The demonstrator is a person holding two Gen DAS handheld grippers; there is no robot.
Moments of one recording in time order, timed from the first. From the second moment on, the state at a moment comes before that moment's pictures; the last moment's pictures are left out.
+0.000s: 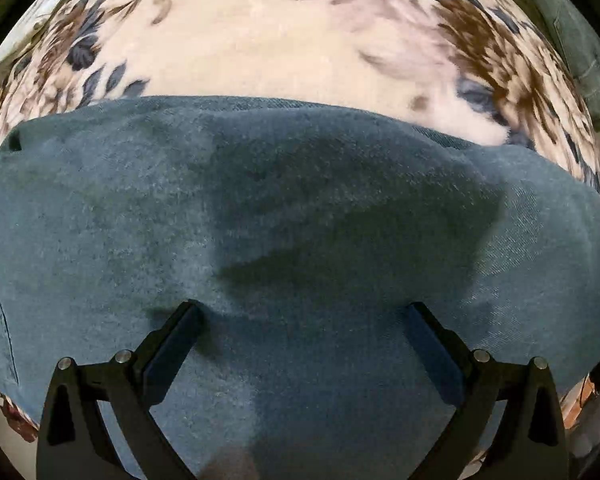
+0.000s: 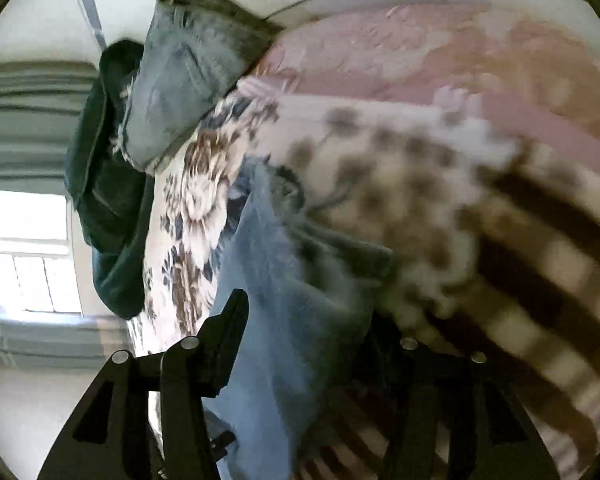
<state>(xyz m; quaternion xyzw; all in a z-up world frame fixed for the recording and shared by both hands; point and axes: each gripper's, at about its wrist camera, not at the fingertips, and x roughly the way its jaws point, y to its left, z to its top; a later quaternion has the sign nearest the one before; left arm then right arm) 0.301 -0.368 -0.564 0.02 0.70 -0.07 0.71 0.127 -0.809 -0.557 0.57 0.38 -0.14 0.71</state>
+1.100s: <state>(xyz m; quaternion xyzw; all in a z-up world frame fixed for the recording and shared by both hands) 0.271 -0.007 -0.468 -0.14 0.63 0.10 0.76 0.263 -0.309 -0.492 0.29 0.54 0.05 0.79</state>
